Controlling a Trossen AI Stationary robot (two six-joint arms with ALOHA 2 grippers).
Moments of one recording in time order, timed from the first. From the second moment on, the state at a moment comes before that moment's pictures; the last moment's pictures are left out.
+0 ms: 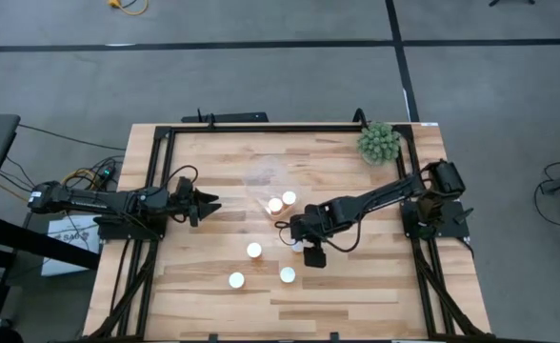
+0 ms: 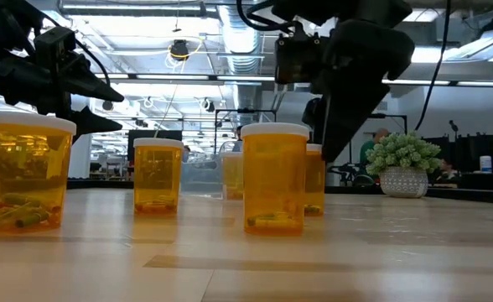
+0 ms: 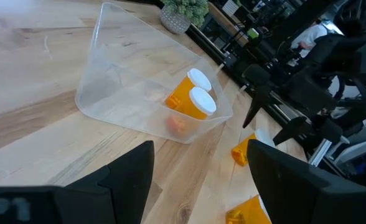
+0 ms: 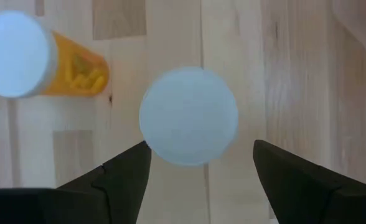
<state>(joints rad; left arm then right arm) -0.05 0.31 0.02 0.06 -0.25 -0.76 0.21 1.82 1.21 -0.59 -0.08 0.24</state>
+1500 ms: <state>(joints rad) -0.05 0.31 0.02 0.06 -0.25 -0.77 0.17 1.82 1.21 -0.49 -0.05 0.16</state>
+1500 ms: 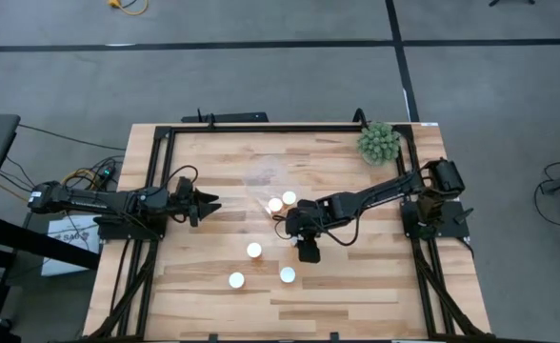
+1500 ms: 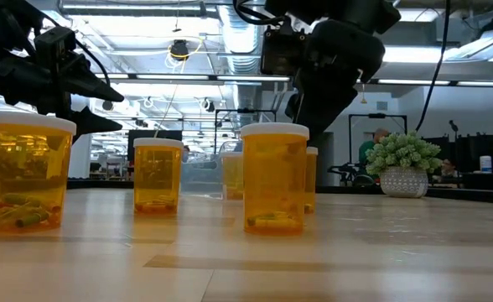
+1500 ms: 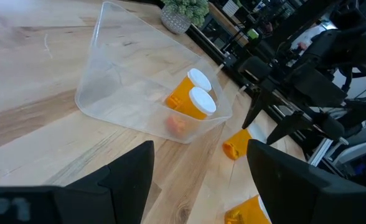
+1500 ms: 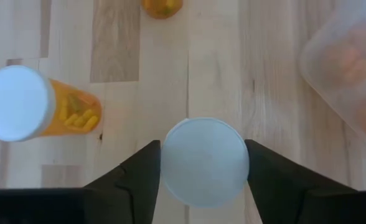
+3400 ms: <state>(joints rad) -0.05 0.31 0.02 0.06 -0.25 -0.75 0.06 1.82 1.52 -1.02 -0.16 -0.04</state>
